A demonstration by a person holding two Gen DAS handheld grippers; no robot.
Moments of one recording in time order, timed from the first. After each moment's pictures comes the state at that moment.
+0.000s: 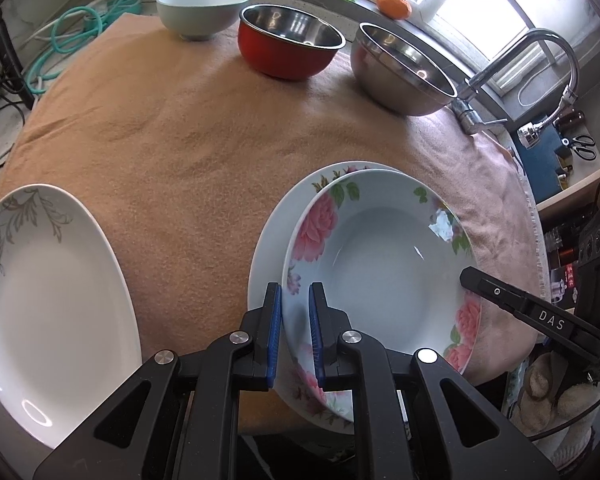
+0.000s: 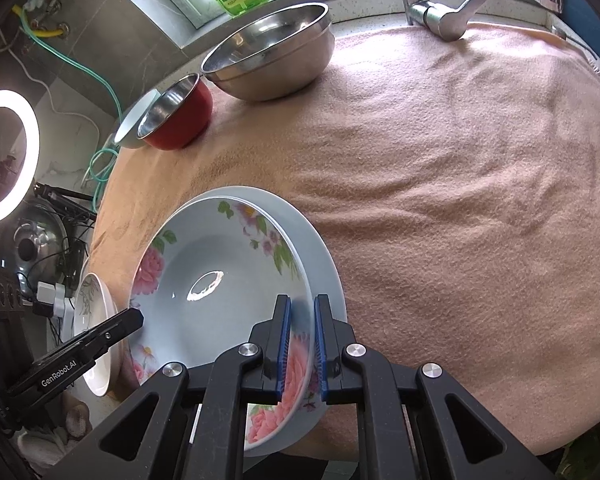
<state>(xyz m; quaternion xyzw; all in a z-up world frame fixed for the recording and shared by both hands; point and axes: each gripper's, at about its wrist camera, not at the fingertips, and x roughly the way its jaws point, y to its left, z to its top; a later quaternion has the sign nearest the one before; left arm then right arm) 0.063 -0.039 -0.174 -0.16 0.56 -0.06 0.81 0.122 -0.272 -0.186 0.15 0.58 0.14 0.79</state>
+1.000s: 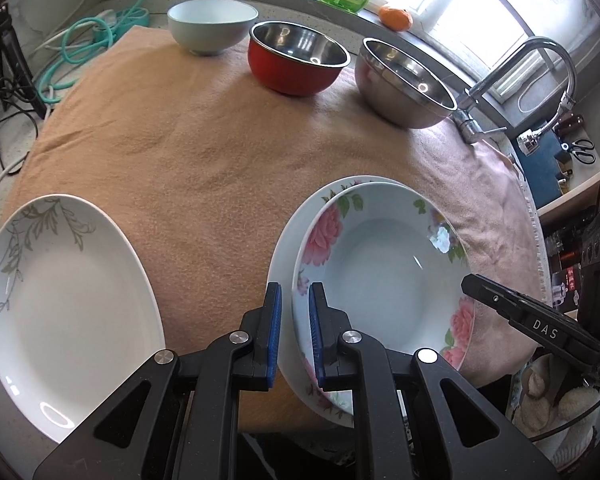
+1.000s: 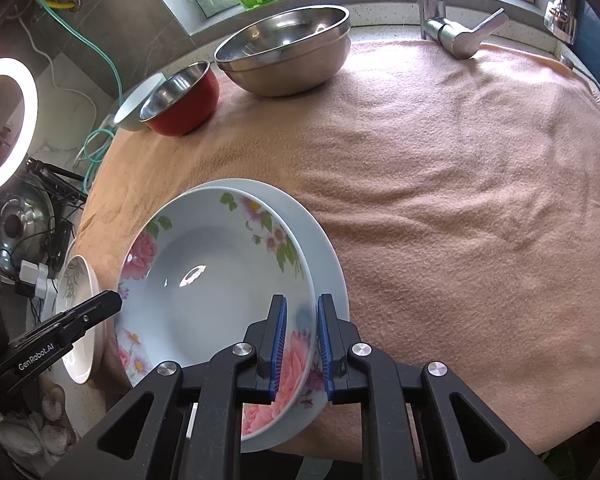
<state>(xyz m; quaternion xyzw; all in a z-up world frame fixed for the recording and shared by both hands) 0.058 -0.029 -0.161 -0.15 0.55 -0.05 0.82 0.119 -0.262 -0.180 0.10 0.58 0.14 0.80</state>
